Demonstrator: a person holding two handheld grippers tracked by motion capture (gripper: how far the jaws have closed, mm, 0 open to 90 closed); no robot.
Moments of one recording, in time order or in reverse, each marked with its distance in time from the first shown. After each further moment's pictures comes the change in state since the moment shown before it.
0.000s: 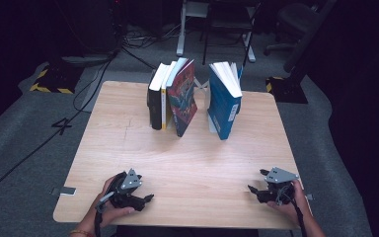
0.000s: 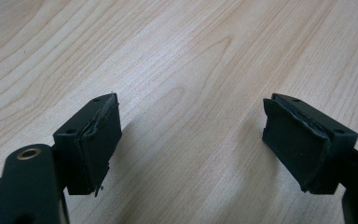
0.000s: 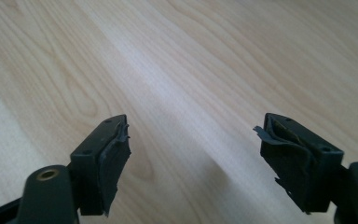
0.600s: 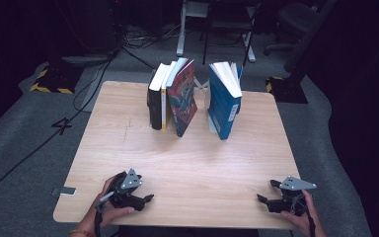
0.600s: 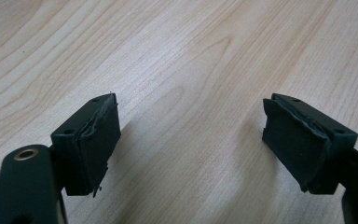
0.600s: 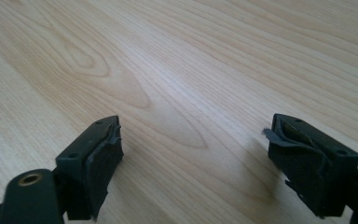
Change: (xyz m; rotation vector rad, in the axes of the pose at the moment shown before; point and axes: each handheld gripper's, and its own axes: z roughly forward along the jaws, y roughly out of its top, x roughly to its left) left arm 0.001 0.000 0.000 0.002 -0.006 -0.002; right arm -0.008 -0.044 -0.016 -0.024 0.046 0.213
